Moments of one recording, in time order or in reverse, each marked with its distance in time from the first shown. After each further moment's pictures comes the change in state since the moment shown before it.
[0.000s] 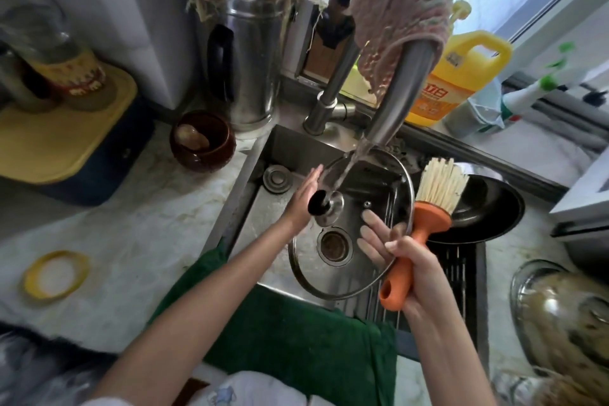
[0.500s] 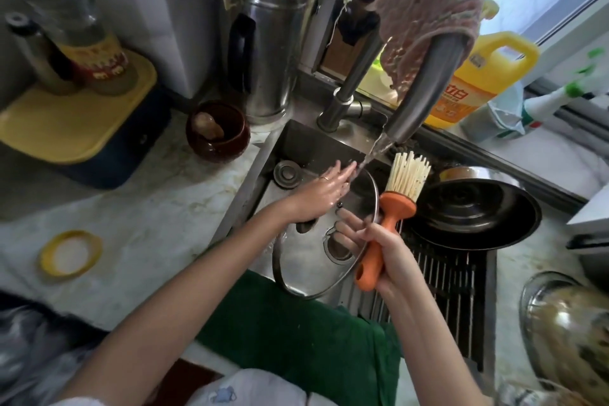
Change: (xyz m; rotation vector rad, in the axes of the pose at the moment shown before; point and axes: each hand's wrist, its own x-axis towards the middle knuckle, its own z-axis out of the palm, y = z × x) left_hand -0.008 0.034 -0.017 0.553 -0.249 0.199; right_hand 0.027 0.025 0.021 -0.108 -0.050 0.123
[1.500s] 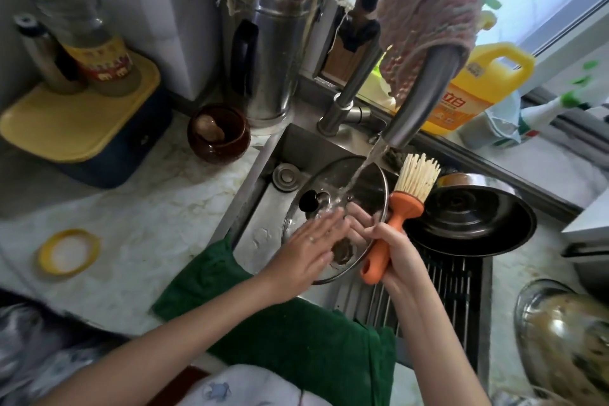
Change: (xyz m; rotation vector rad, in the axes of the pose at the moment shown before) left_hand -0.085 -0.022 0.068 0.064 0.281 0.268; right_hand 0.016 -0.008 -0.019 -0.025 -0.098 -0.060
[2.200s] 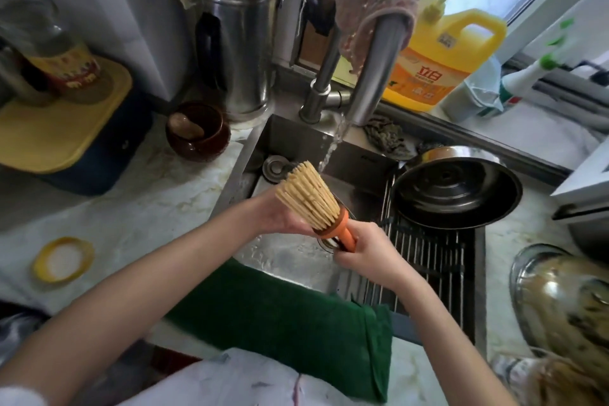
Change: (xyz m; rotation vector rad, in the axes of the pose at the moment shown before) left_hand 0.068 0.034 -0.064 -1.045 -0.264 -0.861; right_hand -0.010 0.005 -0.029 -1.369 -0.279 -0.234
